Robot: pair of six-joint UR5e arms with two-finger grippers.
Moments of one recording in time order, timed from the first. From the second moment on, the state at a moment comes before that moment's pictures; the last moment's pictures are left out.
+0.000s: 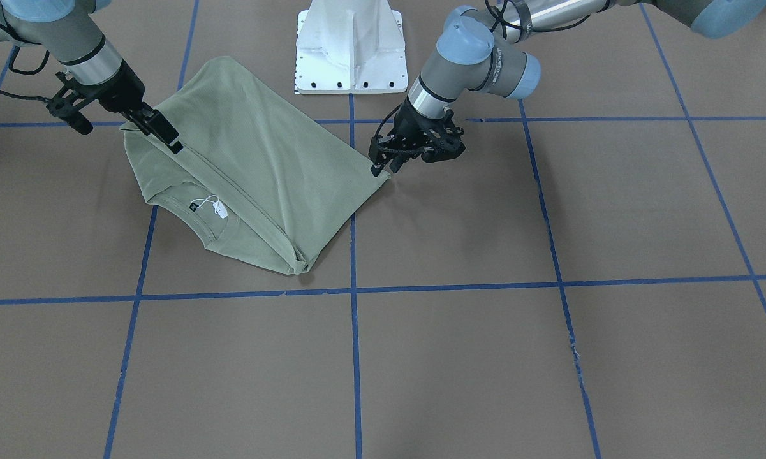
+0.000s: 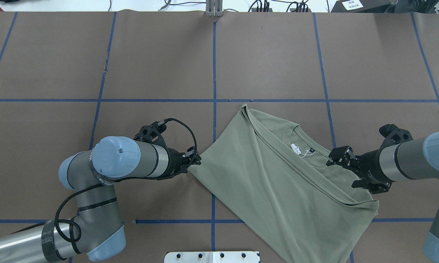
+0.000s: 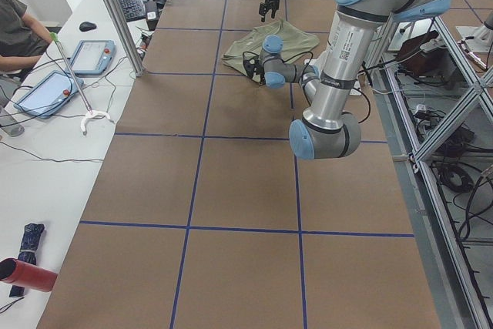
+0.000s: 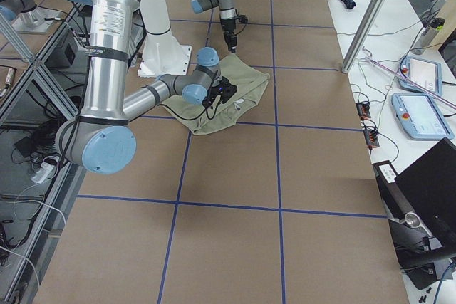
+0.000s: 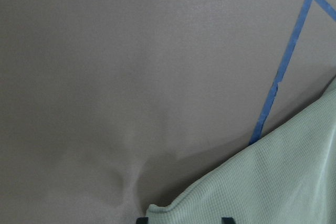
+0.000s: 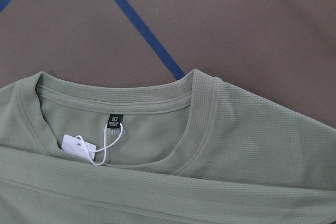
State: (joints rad) left arm -0.38 -2.05 -1.68 -2.17 -1.75 -1.85; right arm 0.55 -1.72 2.09 -1.02 1.93 1.93
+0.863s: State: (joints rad) left arm -0.39 -2.06 -1.64 -2.17 -1.75 -1.84; right arm 0.55 -1.67 2.05 -1.02 1.88 1.92
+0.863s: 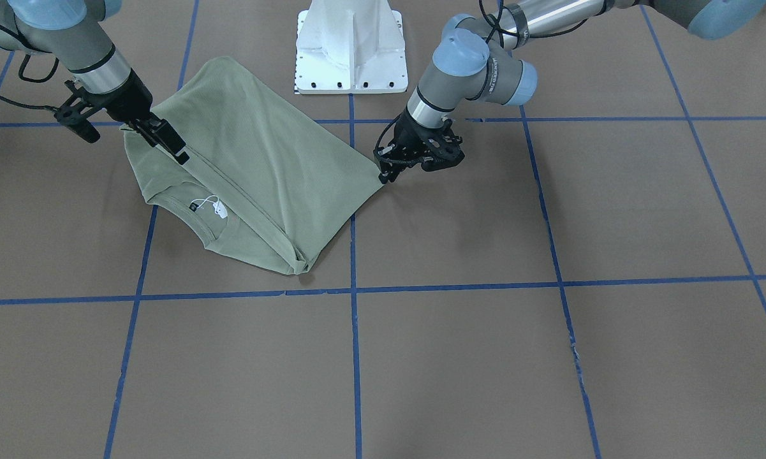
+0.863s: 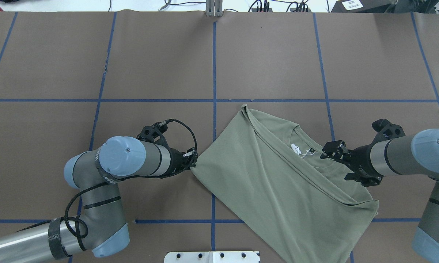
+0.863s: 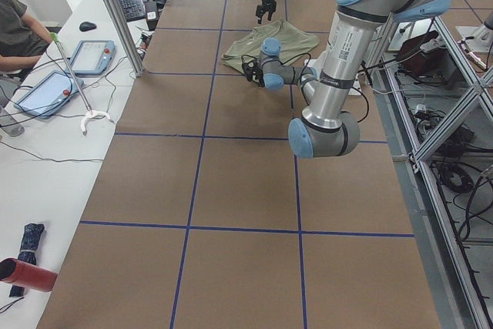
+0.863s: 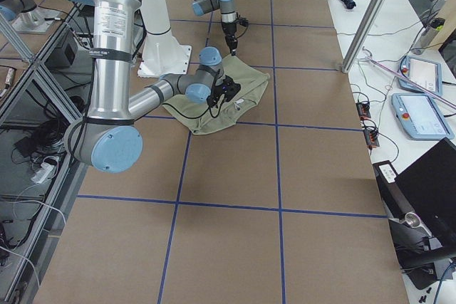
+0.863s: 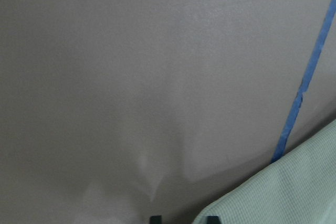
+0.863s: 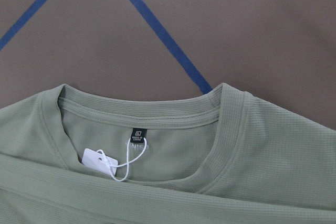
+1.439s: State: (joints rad) left arm -0.60 -2.08 -1.56 -2.13 -1.76 -1.51; right arm 0.56 -1.66 2.05 -1.02 1.88 1.92
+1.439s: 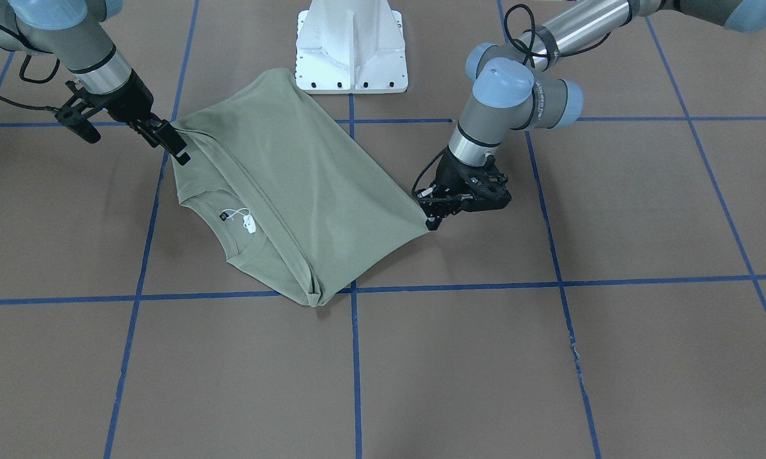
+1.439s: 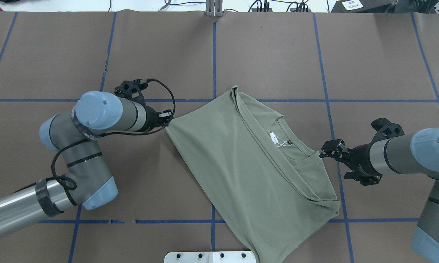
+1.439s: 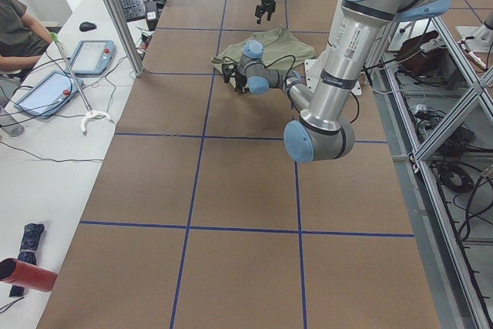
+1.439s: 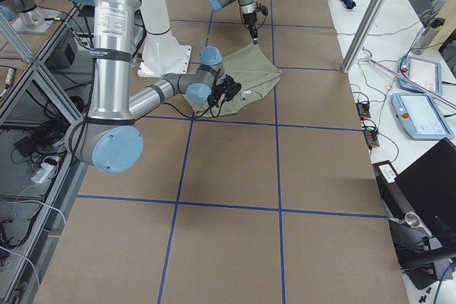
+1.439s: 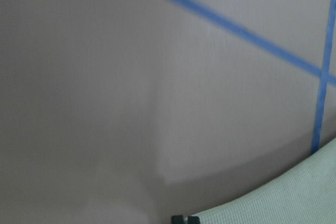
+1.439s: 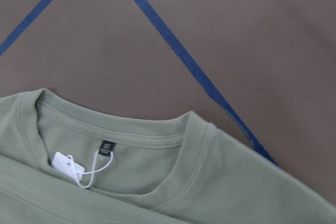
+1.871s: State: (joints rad) left arm -0.76 -2.32 -1.17 -2.36 -1.78 -1.48; right arm 0.60 -1.65 2.05 -1.02 1.88 1.92
